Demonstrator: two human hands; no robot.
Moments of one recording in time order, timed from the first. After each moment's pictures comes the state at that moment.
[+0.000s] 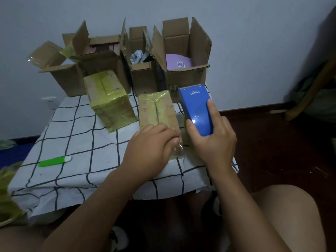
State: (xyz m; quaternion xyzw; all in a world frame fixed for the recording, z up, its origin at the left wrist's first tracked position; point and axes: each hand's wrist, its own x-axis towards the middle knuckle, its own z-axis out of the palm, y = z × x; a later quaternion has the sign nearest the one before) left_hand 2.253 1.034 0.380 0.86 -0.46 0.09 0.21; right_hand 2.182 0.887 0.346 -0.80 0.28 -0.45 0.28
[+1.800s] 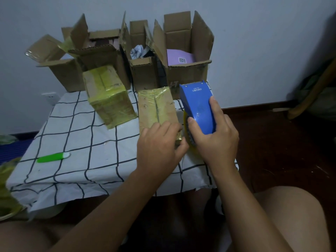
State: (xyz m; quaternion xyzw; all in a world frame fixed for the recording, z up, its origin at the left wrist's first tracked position) left_hand 2.237 1.009 0.358 0.84 -0.42 0.27 0.22; right_hand 2.176 0.883 0.348 -0.80 0.28 -0.42 0.32
